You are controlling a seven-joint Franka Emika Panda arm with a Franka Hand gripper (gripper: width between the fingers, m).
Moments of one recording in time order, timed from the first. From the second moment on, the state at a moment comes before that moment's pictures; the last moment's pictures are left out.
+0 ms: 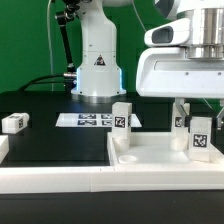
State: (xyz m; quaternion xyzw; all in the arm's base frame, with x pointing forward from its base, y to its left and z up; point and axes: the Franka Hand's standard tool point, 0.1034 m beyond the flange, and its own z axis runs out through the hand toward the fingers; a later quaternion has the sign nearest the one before) arm 0.628 0.117 0.081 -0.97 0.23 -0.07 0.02
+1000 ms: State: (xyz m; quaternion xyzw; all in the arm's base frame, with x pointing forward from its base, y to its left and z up) arm 0.623 0.118 0.080 -0.74 0.67 -0.04 0.06
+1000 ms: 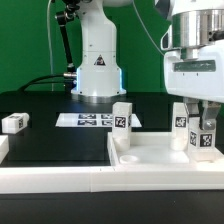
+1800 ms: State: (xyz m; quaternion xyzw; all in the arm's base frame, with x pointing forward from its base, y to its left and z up) arm 0.623 0.119 0.080 -0.59 0.81 -0.02 0.08
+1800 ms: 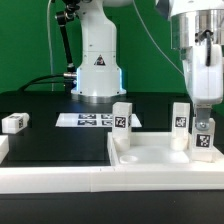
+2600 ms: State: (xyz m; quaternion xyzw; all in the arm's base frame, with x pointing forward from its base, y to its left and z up) arm 0.629 0.120 0.080 -0.80 0.60 -0.06 0.07
